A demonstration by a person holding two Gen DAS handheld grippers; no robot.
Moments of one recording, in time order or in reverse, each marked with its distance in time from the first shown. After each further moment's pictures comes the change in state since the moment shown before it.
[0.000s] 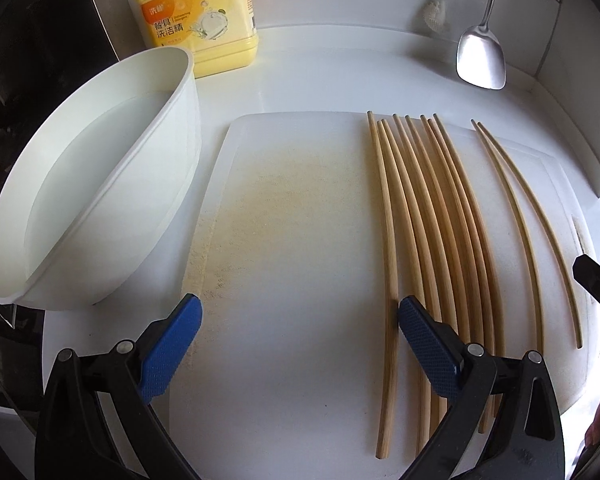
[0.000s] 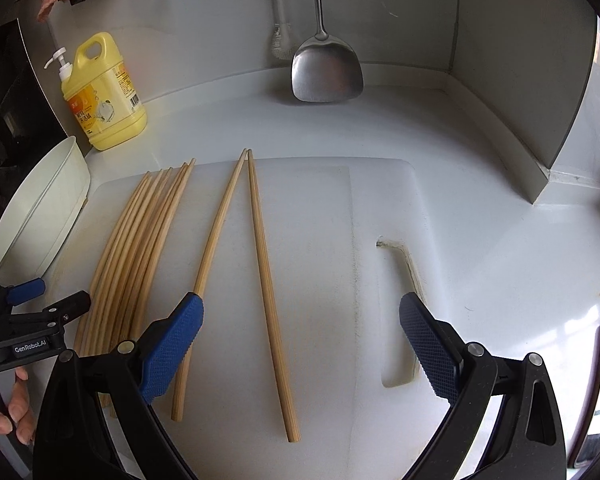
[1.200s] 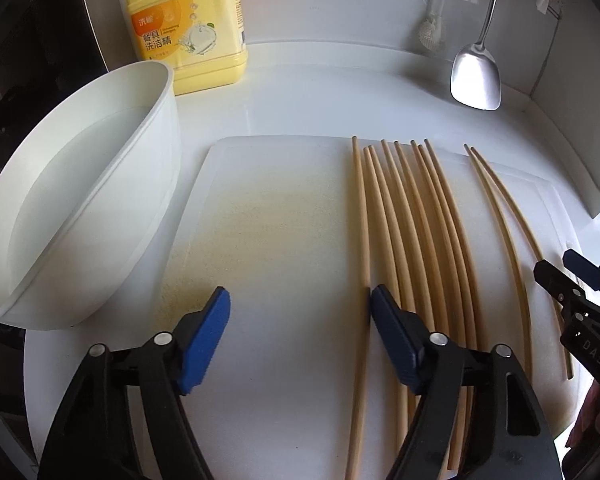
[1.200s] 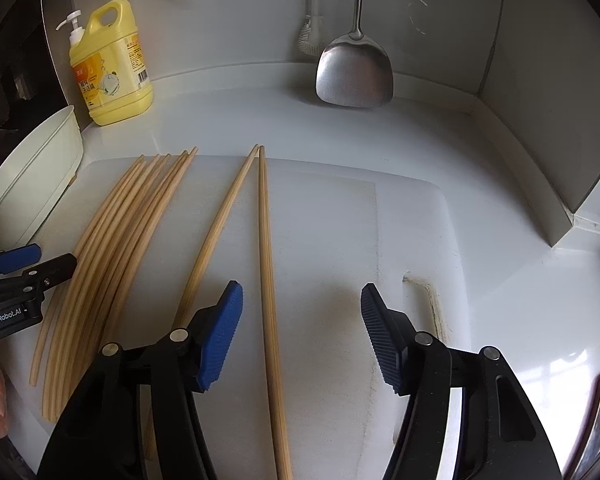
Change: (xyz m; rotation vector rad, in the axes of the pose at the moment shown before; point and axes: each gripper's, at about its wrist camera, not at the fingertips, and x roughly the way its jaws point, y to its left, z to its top) left arm 0.007 -0.007 0.013 -0.016 -0.064 -0.043; right arm 0.025 0.025 0.013 -0.121 -0.005 -0.026
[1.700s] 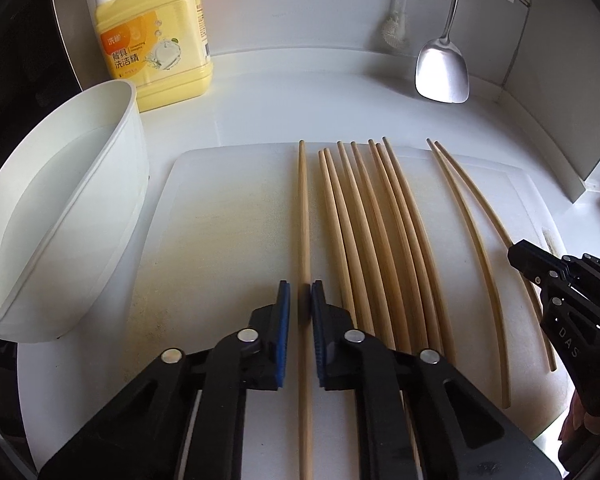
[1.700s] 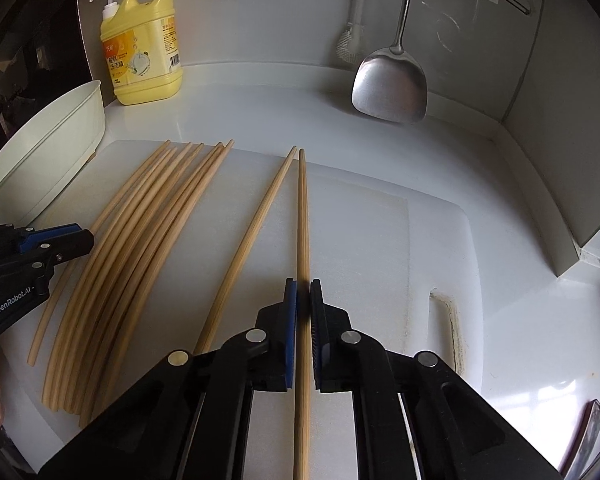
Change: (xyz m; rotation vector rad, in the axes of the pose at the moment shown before) left arm -0.006 -0.017 -0.002 0.057 -0.013 -0.060; right arm -0.004 0.019 0.000 -0.085 0.004 0.017
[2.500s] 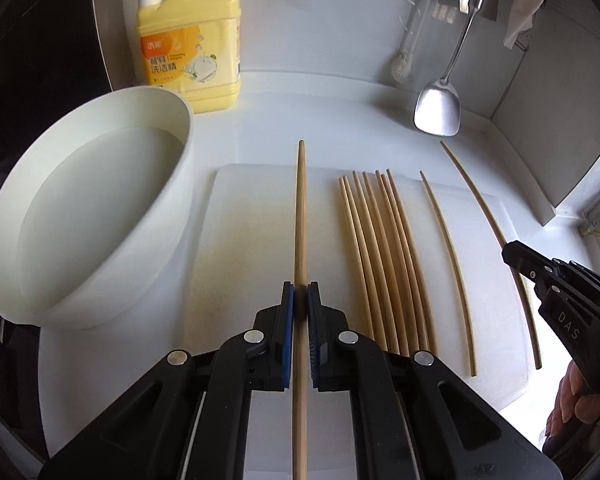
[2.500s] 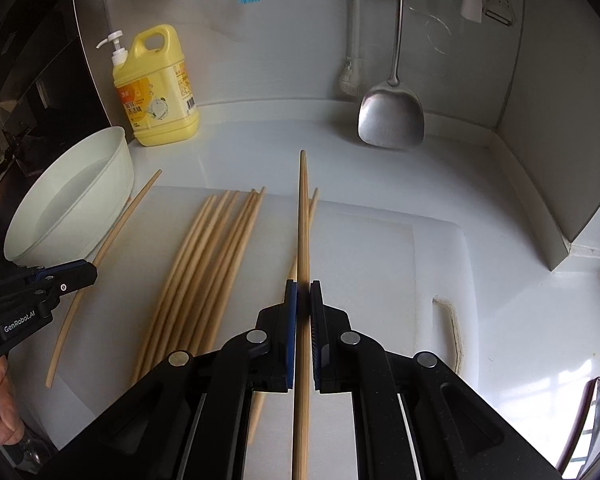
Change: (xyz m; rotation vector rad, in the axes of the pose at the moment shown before) left arm -0.061 0.040 0.007 -0.073 -0.032 -0.072; right arm -0.060 0.028 0.024 0.065 -0.067 0.056
